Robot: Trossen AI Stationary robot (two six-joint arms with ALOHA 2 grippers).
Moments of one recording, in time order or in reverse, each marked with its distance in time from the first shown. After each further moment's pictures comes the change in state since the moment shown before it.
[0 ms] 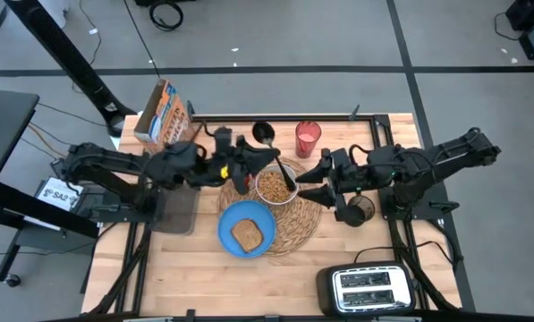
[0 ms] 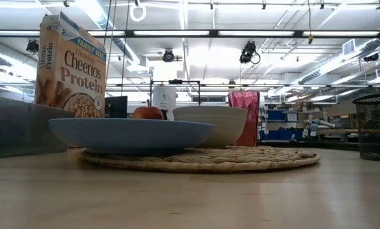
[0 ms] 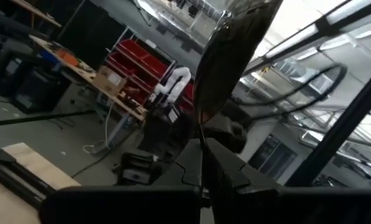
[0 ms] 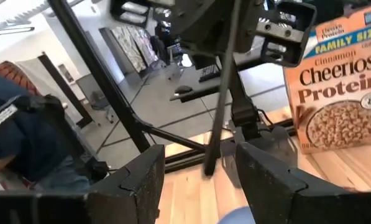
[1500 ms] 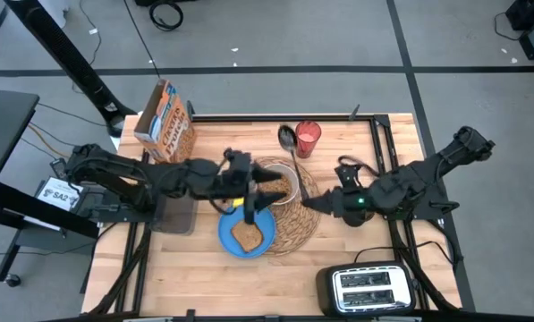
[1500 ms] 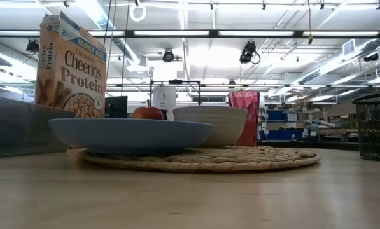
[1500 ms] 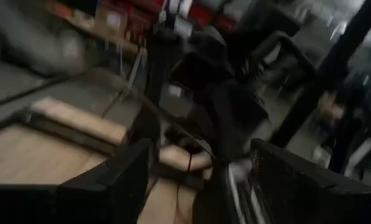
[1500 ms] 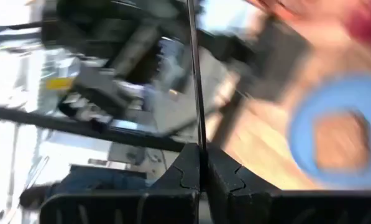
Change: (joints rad) left arm -0.066 0.027 0.001 -0.265 0.068 0.170; right arm 0.203 0.034 0.000 -0.148 0.314 0.951
